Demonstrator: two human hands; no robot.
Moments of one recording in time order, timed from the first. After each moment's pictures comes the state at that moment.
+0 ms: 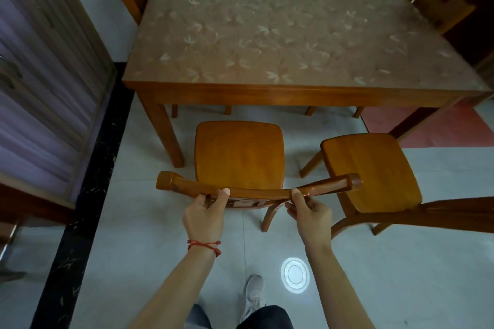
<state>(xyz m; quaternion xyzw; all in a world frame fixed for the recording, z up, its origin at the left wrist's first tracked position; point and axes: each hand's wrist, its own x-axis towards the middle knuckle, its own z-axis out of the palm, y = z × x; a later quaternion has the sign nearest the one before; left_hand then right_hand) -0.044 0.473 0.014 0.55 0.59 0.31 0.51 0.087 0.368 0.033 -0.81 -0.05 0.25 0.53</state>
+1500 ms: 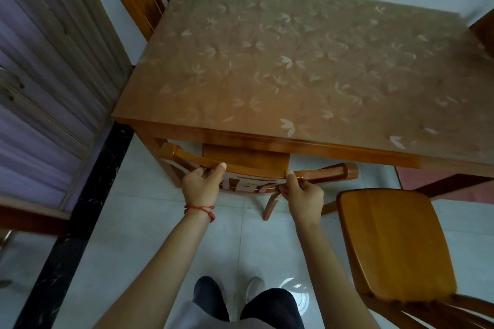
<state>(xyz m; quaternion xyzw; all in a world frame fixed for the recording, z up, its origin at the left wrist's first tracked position) 0.124 0.673 0.014 0.45 0.61 0.34 0.56 0.266 0.573 0.021 -0.82 -0.11 0.26 0.49</state>
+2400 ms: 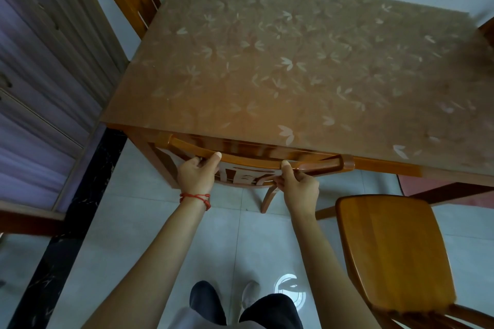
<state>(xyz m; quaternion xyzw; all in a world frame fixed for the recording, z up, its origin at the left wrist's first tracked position) 0.154 0.719 0.016 0.42 0.61 0.35 0.57 0.297 0.619 0.015 -0.83 -0.13 0.26 0.48</state>
